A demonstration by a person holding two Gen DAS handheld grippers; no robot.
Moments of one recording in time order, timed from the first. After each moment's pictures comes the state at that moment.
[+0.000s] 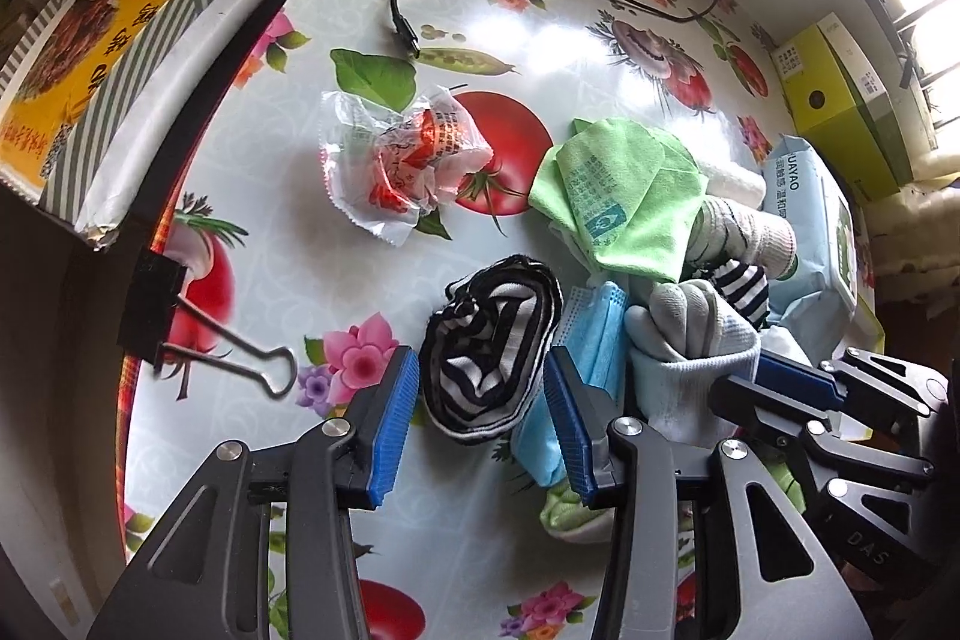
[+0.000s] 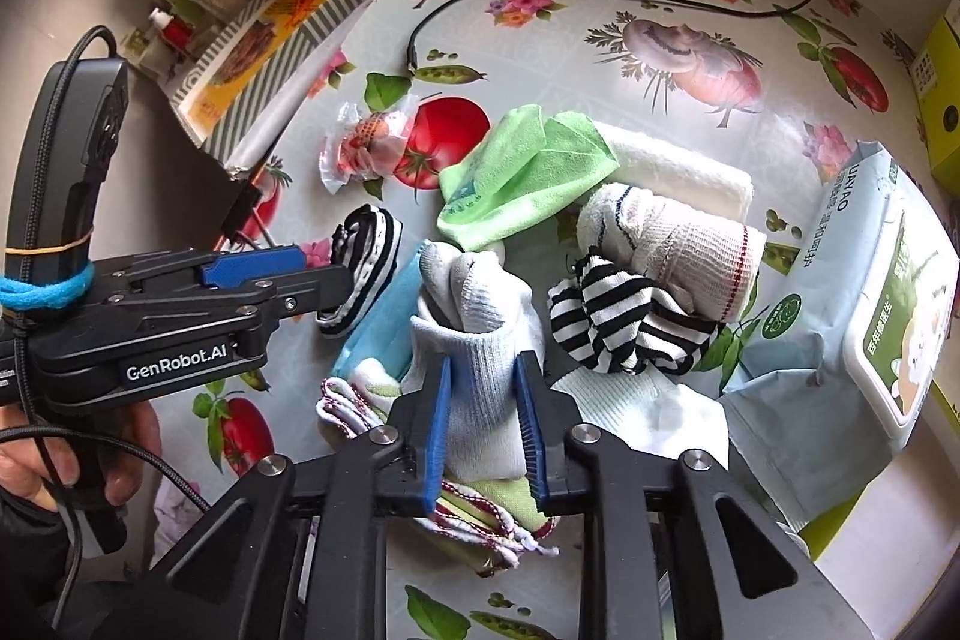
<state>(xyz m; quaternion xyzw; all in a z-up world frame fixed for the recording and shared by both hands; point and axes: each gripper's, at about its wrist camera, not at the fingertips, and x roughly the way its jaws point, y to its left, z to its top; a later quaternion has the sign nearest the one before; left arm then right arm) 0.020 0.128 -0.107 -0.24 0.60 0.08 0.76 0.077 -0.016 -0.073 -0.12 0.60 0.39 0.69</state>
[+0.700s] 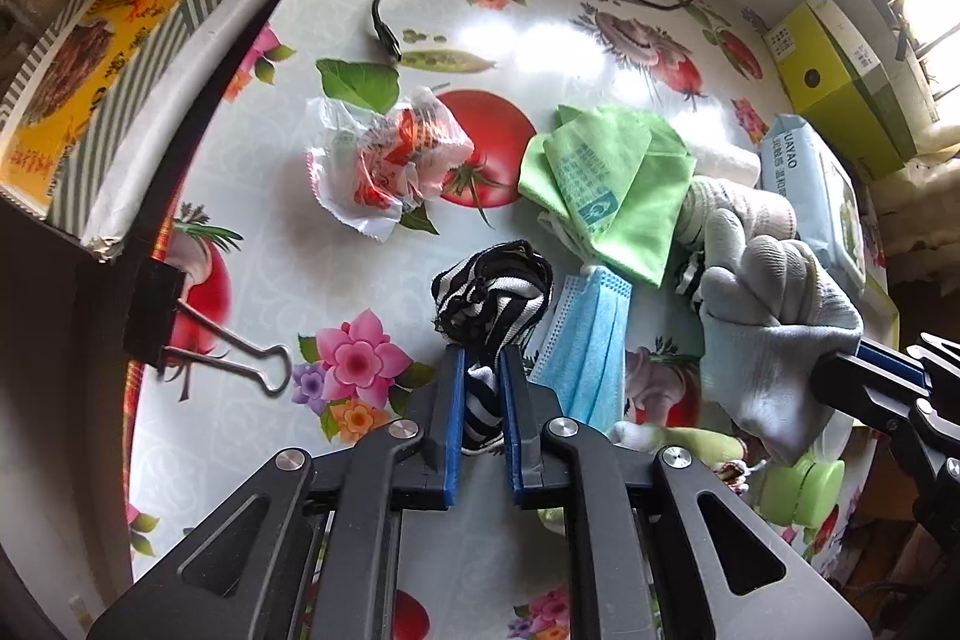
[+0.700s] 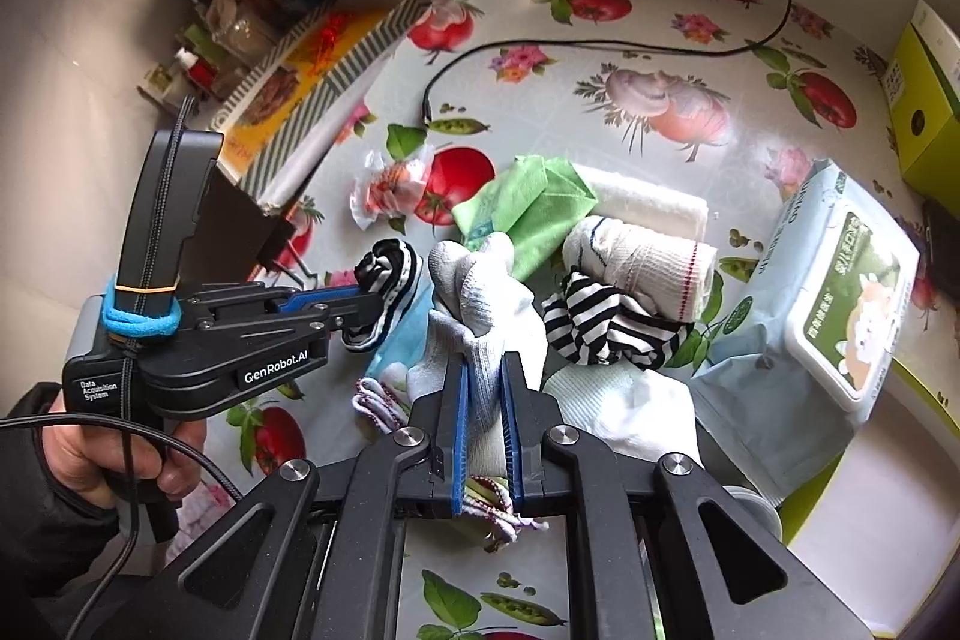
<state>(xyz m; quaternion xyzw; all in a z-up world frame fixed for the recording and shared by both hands) 0.017 0.114 -0.099 -0.21 0.59 0.08 0.77 0.070 -0.046 -0.031 -0.08 0.57 0.40 0.71</state>
